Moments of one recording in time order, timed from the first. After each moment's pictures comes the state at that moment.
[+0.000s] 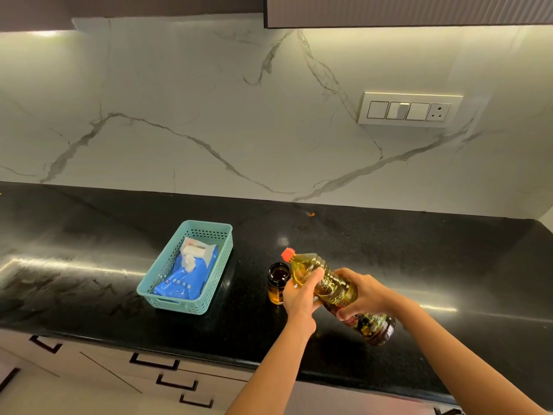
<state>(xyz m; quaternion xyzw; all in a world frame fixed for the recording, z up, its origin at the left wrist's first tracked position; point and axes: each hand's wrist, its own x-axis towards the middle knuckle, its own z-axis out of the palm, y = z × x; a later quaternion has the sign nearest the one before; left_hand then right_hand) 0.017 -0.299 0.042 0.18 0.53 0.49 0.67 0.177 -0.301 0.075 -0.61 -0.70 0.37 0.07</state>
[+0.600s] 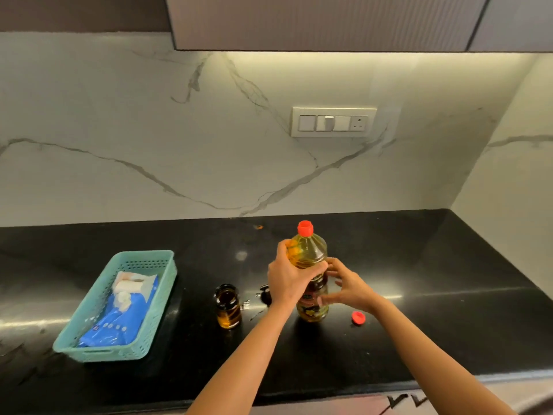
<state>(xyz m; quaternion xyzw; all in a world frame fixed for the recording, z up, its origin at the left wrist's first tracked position) 0.089 -0.280 0.103 0.65 0.52 0.42 0.37 0.249 -0.319 0.079 -0.66 -0.58 0.39 0.27</state>
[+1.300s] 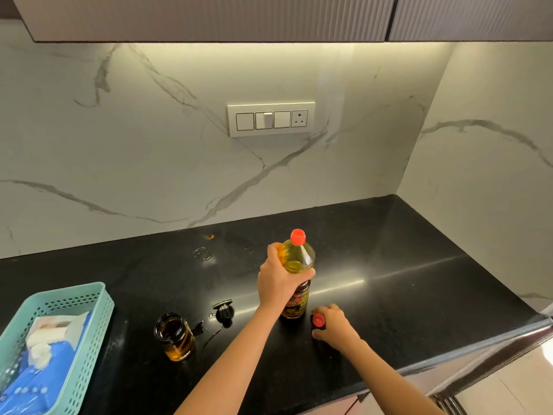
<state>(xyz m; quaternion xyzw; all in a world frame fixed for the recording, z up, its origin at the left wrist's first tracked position) 0.173 -0.263 0.083 0.73 0.48 0.34 0.35 0.293 -0.353 -0.008 -0.82 -0.48 0.29 0.09</state>
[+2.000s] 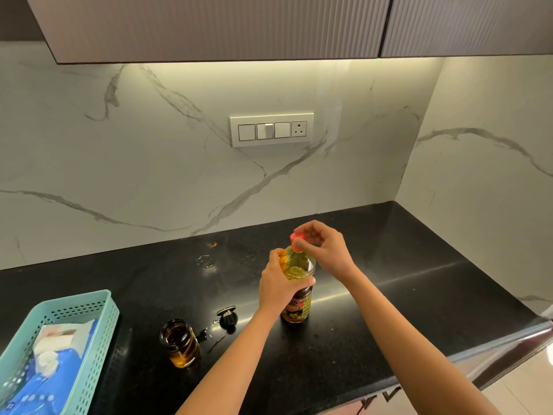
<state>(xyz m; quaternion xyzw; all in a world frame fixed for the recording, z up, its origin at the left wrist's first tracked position) 0.165 -0.254 0.076 0.74 0.45 0.31 0.40 0.287 -0.299 0.150 -0.63 -0.52 0.23 0.53</state>
